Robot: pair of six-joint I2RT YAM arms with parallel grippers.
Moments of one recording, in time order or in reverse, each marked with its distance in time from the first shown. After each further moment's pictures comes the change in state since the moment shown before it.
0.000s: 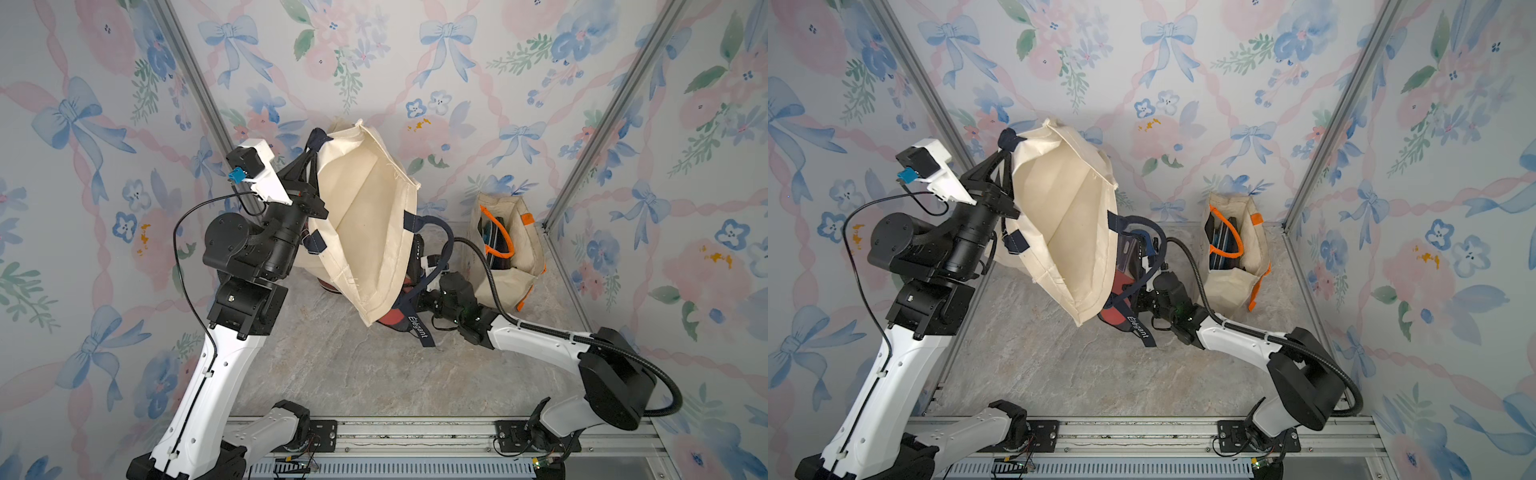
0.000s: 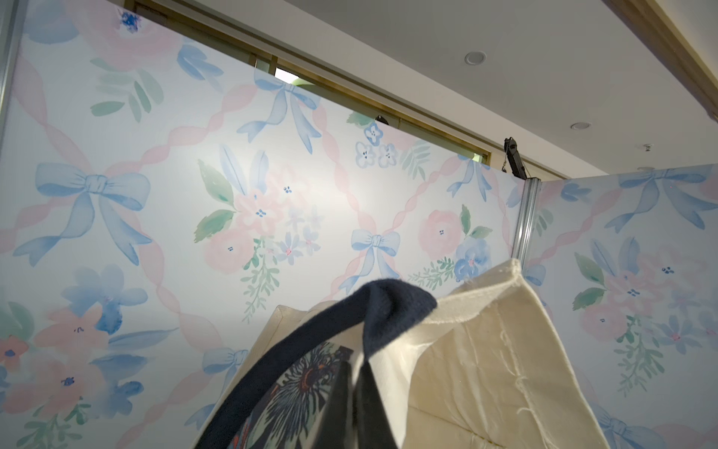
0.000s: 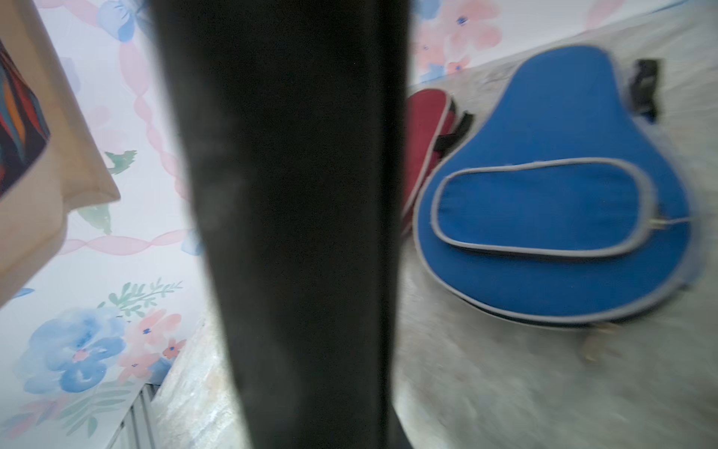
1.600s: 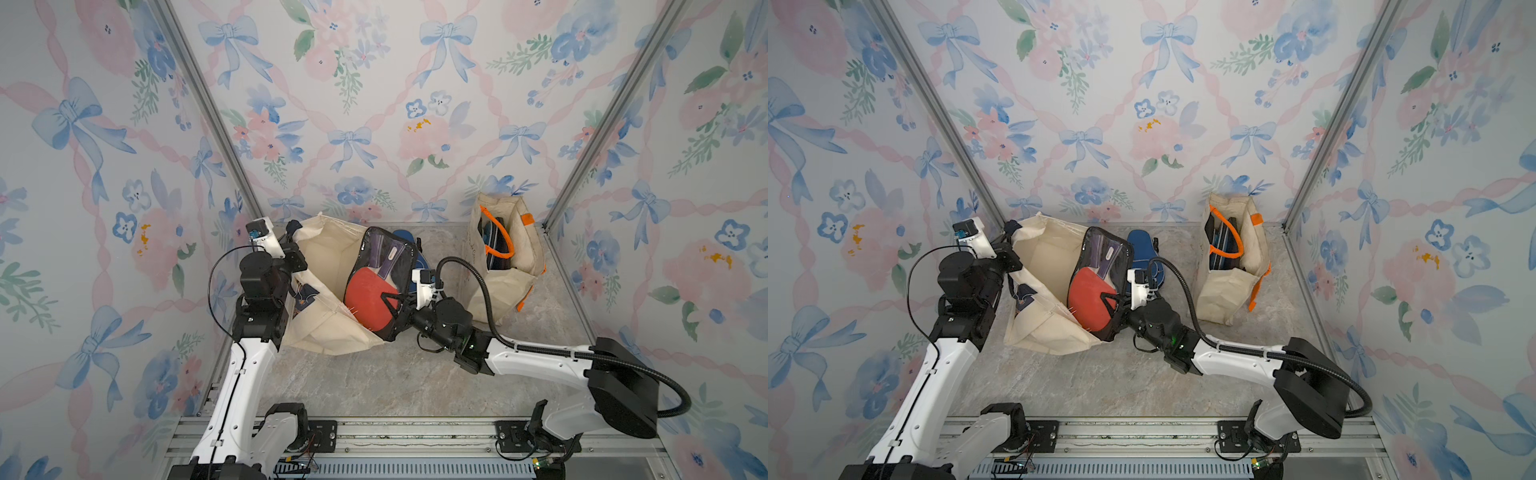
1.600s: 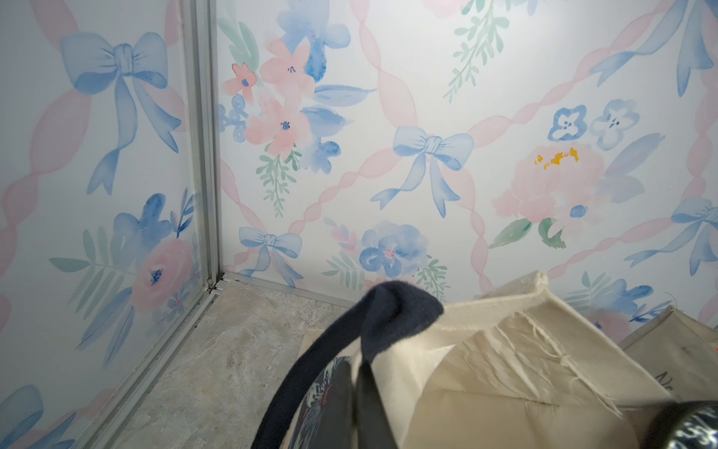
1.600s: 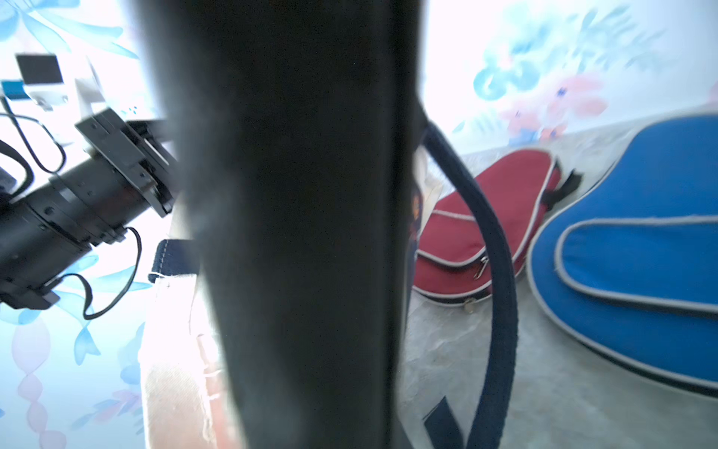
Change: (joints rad) left arm 0.374 -0.151 -0.677 0.000 -0.018 -0.039; right arm 0.189 -0.159 -0.153 0.263 0.213 -0.047
